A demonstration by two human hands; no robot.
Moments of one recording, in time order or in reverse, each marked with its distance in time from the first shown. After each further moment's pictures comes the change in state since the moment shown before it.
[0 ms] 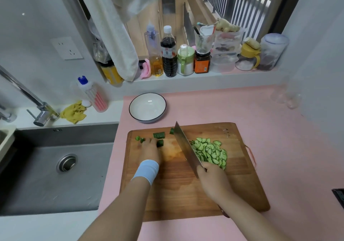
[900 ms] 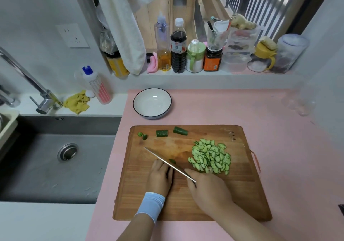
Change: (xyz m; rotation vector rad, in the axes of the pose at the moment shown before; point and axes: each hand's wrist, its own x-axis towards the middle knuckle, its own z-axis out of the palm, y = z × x) left_hand -0.080 -0.020 0.049 -0.286 0.301 0.414; right_hand -0.006 -0.005 0.010 -0.568 -0.054 -0.330
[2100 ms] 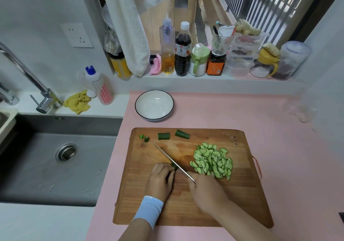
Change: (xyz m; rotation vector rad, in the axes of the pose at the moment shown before) left_hand 0.002 -0.007 -0.007 -0.065 -0.016 0.066; right_hand 0.020 -0.001 0.011 0.174 -0.104 0.039
